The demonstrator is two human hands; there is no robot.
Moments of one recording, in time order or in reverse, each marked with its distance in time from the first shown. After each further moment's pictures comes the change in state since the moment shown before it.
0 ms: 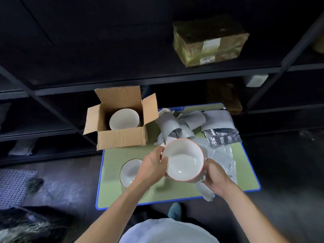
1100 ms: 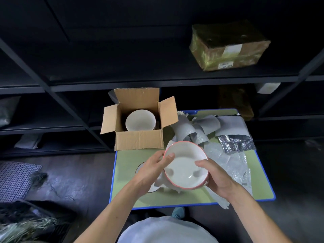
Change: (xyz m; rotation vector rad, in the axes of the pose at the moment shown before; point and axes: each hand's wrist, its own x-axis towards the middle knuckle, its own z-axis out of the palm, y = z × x) left_hand -0.025 -0.016 -0.068 -0.588 -0.230 -0.140; right_hand -0.016 -0.024 0.070 -0.177 -0.271 -0.021
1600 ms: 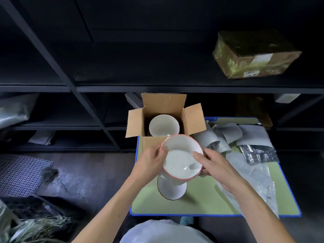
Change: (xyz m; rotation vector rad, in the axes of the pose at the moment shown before) left_hand -0.005 0.018 -0.093 0.427 0.312 0.189; right_hand 0.037 -0.039 0.086 -0.433 0.159 -0.161
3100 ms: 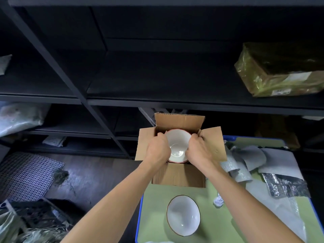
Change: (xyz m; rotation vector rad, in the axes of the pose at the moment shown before) left_hand 0.153 0.006 -0.022 0.661 0.144 -0.118; right_hand 0.164 -0.062 0.060 -0.983 0.219 0.025
